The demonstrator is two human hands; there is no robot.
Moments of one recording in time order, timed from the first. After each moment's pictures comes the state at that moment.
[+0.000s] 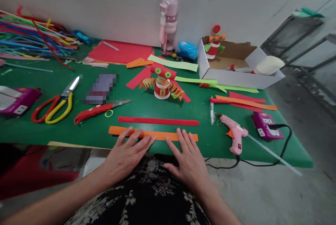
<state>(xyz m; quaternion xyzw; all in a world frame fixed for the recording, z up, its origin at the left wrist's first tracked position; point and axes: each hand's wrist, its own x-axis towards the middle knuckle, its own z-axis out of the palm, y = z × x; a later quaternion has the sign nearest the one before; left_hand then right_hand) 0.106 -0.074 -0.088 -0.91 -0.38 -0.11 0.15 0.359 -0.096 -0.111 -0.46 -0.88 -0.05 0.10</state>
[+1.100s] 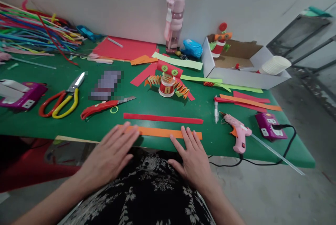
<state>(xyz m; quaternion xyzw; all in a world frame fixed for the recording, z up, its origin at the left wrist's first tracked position) 0.054 -0.089 -0.081 -0.89 -0.43 -0.17 0.06 0.356 -0.097 -0.106 -0.48 -0.87 -0.05 0.09</state>
